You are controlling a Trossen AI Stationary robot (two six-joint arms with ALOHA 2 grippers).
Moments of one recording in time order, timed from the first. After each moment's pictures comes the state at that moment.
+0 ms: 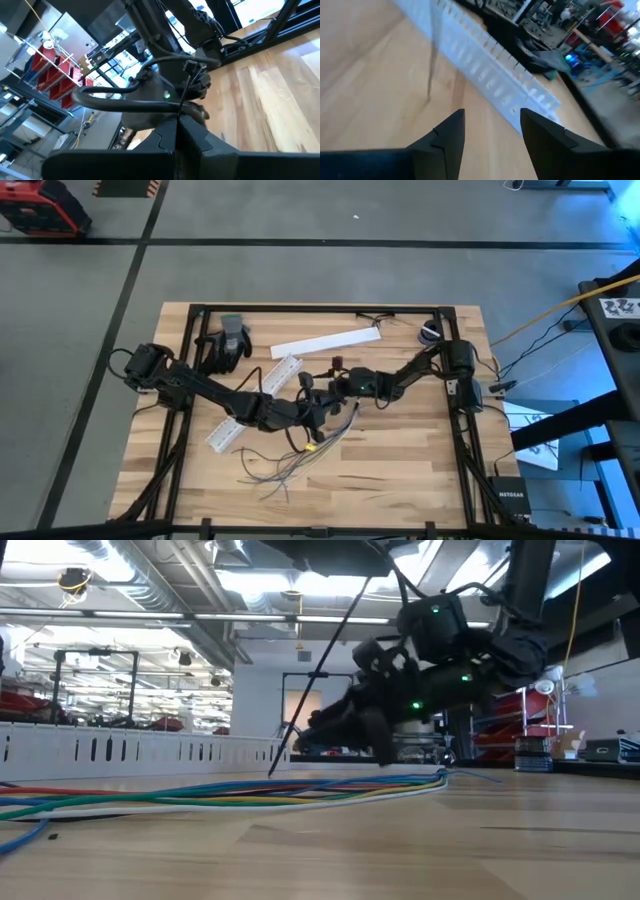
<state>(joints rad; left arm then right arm) -0.30 1.71 1.07 0.45 -0.73 0.49 -0.04 2.03 0.69 1.05 0.14 -0.53</state>
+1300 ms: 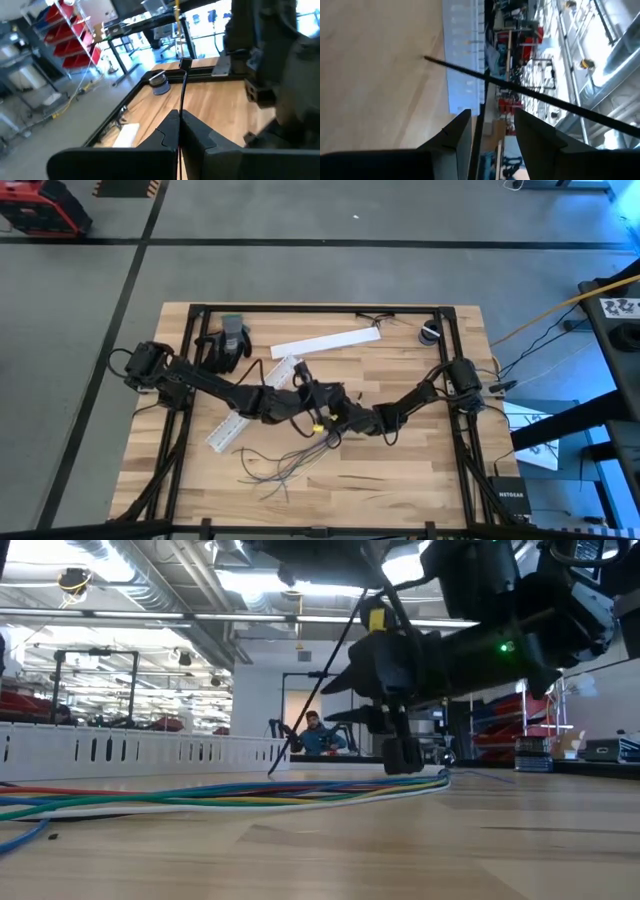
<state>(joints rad) -0.24 1.71 1.07 0.44 -0.77 0.15 0.27 2.05 0.78 0.99 0.87 -1.30</state>
